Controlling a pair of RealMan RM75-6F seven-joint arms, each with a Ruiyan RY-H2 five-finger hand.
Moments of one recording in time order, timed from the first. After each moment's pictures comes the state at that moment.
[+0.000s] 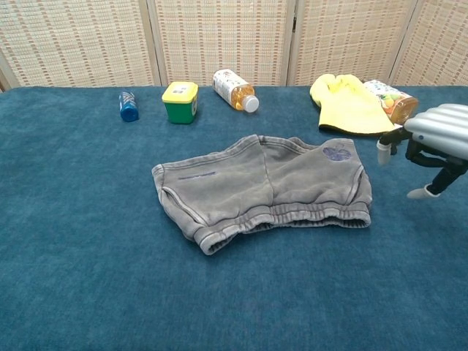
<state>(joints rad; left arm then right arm) -0.06 -1.20 -0.06 -1.71 1.42 1.50 0.04 0.53 -1.47 0.10 -1.17 -1.59 1.01 -0.12</state>
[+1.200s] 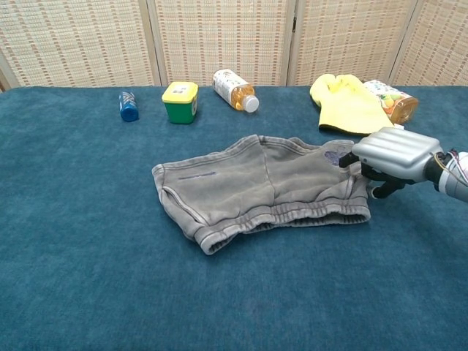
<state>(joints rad) -0.05 -1.20 -0.06 -1.69 1.40 1.48 0.03 0.68 -1.71 0.02 -0.81 -1.60 0.97 -0.03</state>
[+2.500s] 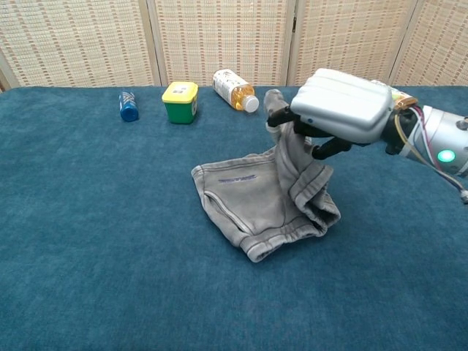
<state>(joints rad) -0.03 -1.21 -0.06 -1.63 1.38 1.48 -0.01 0.83 -1.72 0.00 -0.80 -1.88 1.32 0.04</state>
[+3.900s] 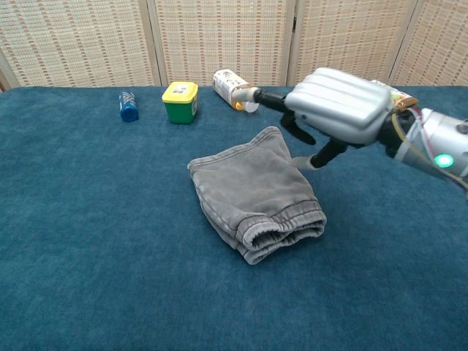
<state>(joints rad) -0.03 -1.19 -0.07 -1.63 1.39 1.49 -0.01 0.78 -1.61 0.02 -1.14 -1.70 1.24 -0.18</state>
